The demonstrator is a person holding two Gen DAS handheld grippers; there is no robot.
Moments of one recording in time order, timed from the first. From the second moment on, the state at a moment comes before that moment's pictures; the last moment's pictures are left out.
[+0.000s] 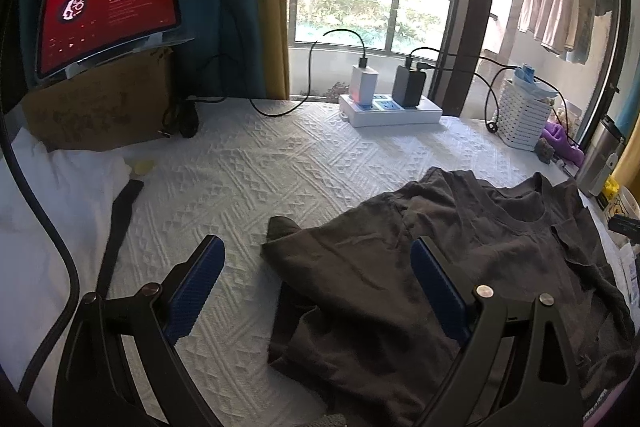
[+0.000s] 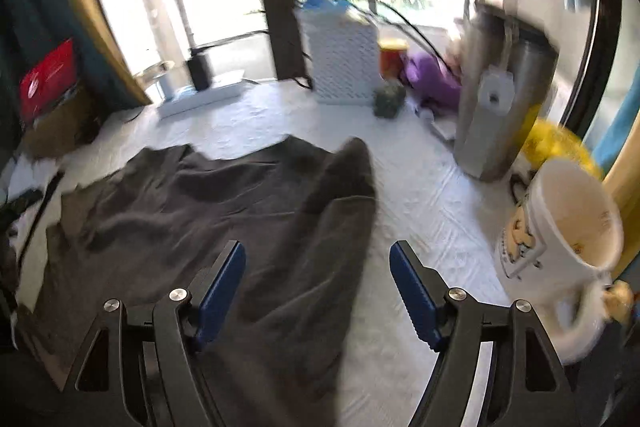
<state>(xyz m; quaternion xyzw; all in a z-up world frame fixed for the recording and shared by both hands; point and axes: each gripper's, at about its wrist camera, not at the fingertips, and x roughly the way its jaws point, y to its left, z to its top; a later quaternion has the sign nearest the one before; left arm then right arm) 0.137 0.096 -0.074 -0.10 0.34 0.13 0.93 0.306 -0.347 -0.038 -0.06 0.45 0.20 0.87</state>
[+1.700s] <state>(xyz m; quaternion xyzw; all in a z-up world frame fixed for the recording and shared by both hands) 0.121 0.111 -0.093 -0.10 0.37 0.15 0.91 0.227 -0.319 -0.075 -0.12 0.52 0.26 0.81</state>
